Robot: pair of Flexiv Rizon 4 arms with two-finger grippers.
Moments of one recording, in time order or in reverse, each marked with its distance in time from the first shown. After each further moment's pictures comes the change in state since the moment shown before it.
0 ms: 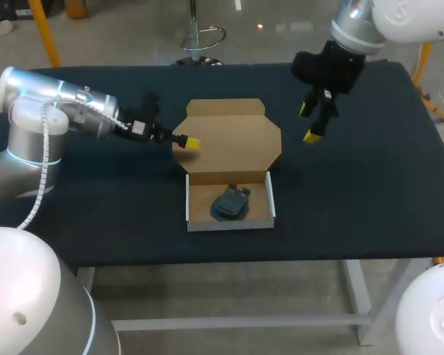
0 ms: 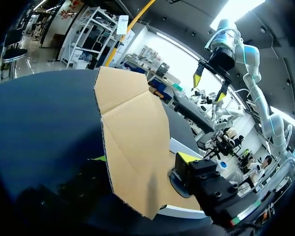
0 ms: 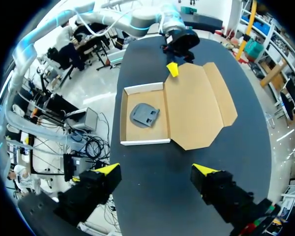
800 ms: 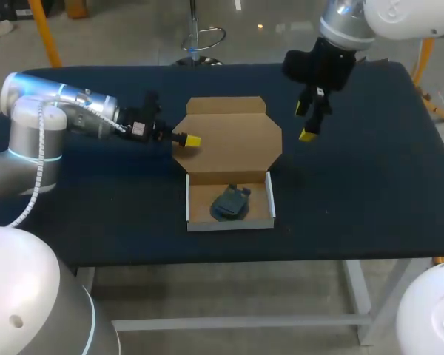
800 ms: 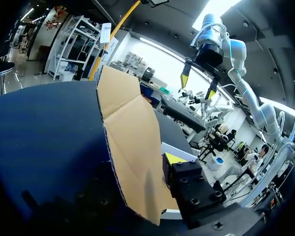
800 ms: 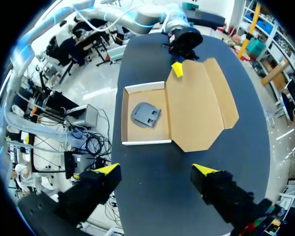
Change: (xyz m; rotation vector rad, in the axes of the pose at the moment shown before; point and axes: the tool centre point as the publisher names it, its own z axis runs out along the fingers) left arm 0.010 -0.009 0.003 0.056 0.101 0.105; right arm 0.004 0.011 -0.004 0.051 -0.001 -0.005
